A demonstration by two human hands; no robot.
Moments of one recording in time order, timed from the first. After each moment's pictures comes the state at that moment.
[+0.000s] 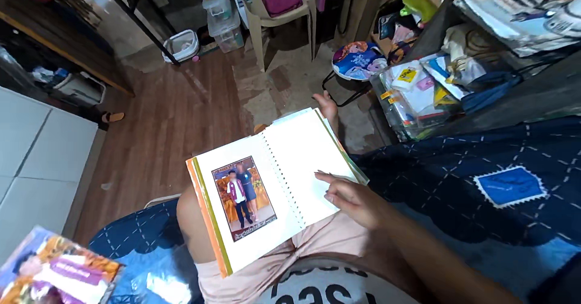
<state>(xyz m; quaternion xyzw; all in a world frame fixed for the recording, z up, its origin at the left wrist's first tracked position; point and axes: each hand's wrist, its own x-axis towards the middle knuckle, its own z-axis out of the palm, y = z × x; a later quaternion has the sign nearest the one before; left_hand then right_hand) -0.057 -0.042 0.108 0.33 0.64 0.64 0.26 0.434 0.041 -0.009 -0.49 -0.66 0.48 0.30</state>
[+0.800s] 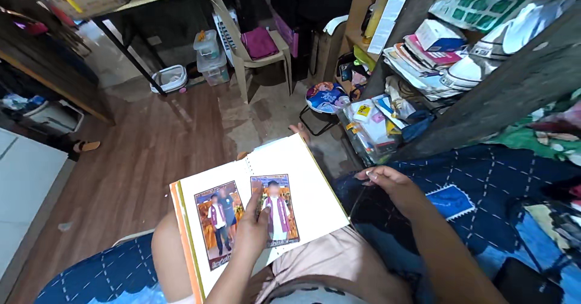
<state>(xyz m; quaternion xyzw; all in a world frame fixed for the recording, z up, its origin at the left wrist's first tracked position) 0.217 0.065 0.030 0.56 0.64 0.21 0.49 0.573 0.039 -0.031 -0.61 -0.43 0.43 0.52</state>
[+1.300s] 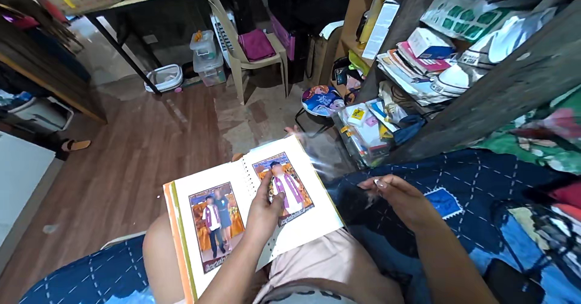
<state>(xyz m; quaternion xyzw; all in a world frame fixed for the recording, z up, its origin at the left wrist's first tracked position) 0.254 0.090 0.026 0.54 0.53 0.30 0.58 0.580 0.016 -0.030 -0.52 -0.41 0.45 0.60</state>
